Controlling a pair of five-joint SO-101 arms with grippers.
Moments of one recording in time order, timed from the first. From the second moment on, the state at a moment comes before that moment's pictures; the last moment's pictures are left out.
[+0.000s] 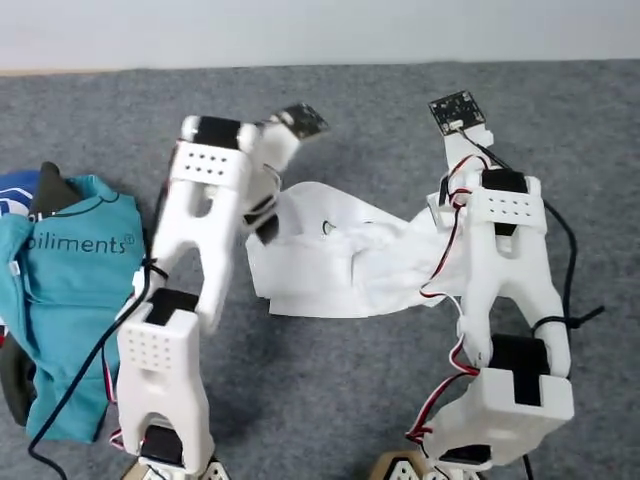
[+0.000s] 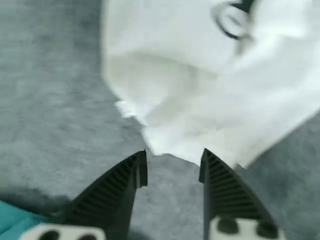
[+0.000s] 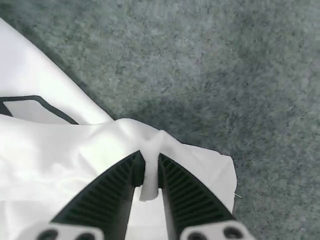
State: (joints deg) left arm 8.4 33.6 -31.8 98.8 -31.6; right arm 3.6 7.5 8.5 55.1 23.7
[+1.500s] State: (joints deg) left arm 10.5 36.8 -40.7 98.2 -33.8; right arm 3.9 7.5 2.7 61.9 23.7
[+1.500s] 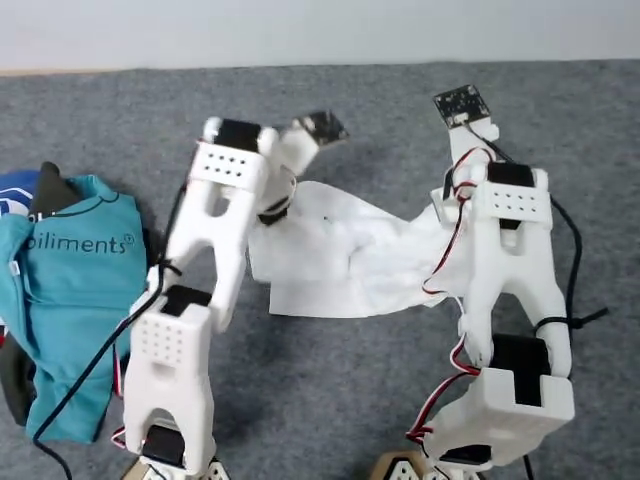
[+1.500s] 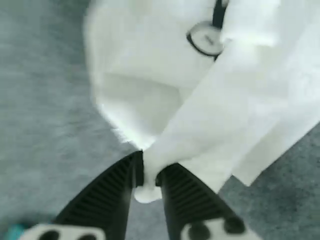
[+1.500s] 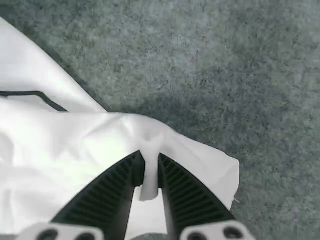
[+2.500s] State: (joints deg) left arm -0.2 -13.5 -43.0 92.8 -20.8; right arm 3.8 -4.4 -57.1 97.8 23.8
